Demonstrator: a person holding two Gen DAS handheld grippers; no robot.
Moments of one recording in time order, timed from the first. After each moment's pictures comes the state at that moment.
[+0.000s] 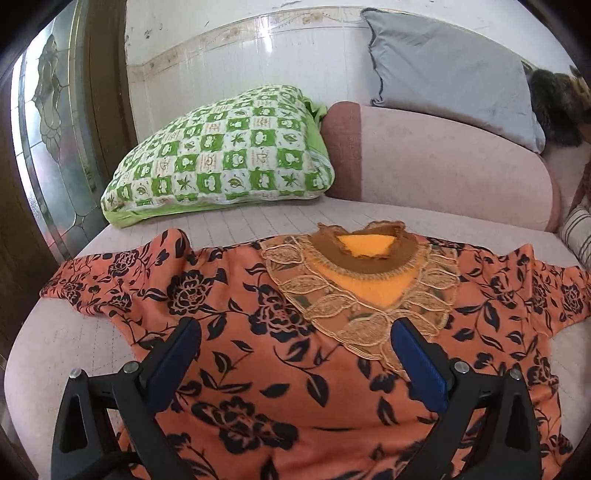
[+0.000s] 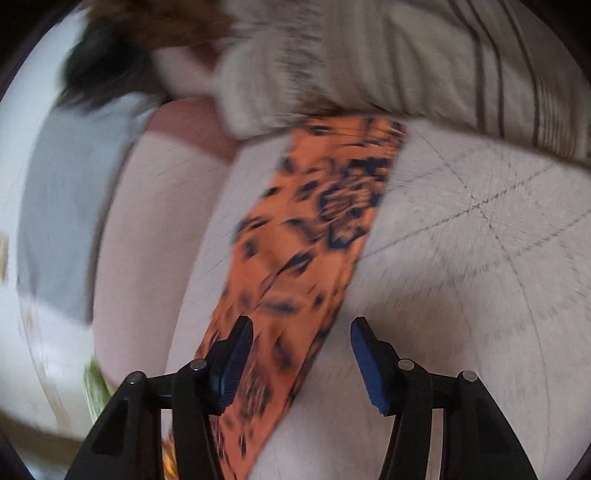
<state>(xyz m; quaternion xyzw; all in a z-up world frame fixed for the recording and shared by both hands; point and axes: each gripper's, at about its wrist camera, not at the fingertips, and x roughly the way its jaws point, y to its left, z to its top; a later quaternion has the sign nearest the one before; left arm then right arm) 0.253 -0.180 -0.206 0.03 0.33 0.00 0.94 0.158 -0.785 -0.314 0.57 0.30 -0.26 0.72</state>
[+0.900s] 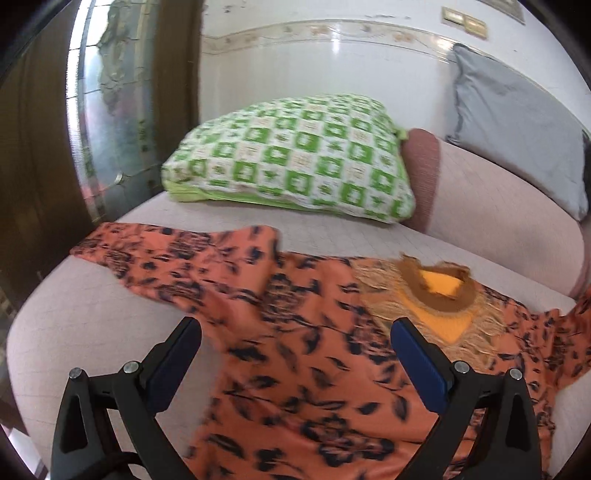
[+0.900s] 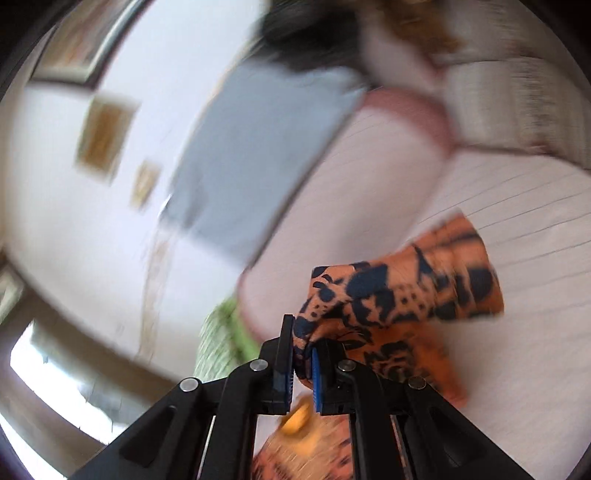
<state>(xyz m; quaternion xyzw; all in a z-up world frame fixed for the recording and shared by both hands) 0.257 -0.076 -0.187 -0.06 0.32 0.08 0.94 0.212 -0.616 -0.117 0.49 0.20 0.00 0.85</state>
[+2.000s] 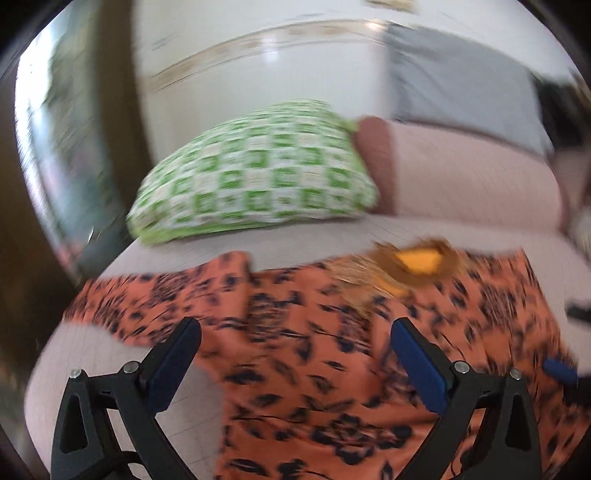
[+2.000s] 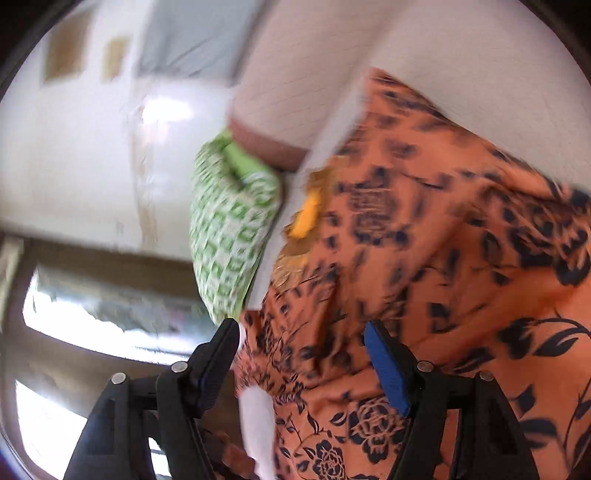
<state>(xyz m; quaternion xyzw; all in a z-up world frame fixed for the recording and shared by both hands) 0.260 -0.112 -0.190 0.08 0.30 -0.01 0.95 0.210 -0.420 -0.292 0.58 0.37 0.12 0.72</state>
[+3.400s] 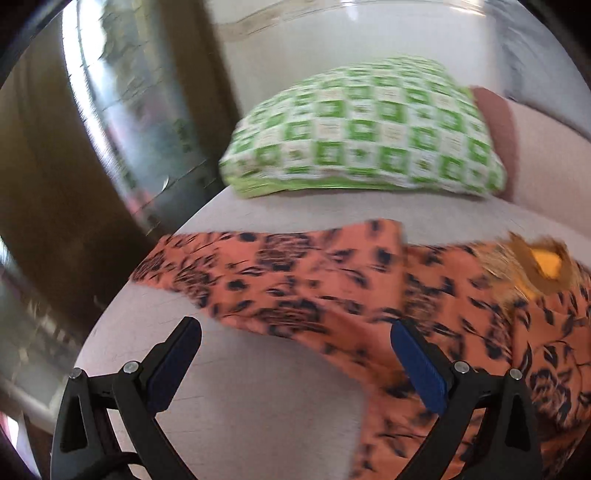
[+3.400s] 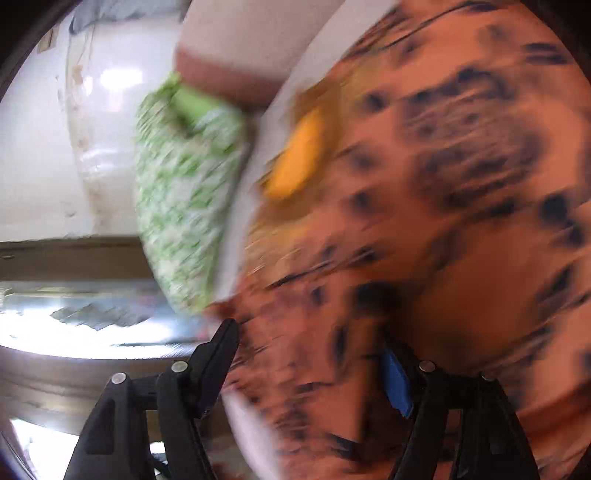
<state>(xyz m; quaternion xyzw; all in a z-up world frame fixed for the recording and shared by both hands) 0.303 0.008 -0.195 0.02 0.39 0.17 0.91 0.335 -0.322 -0.301 0.55 0.48 0.16 0.66</state>
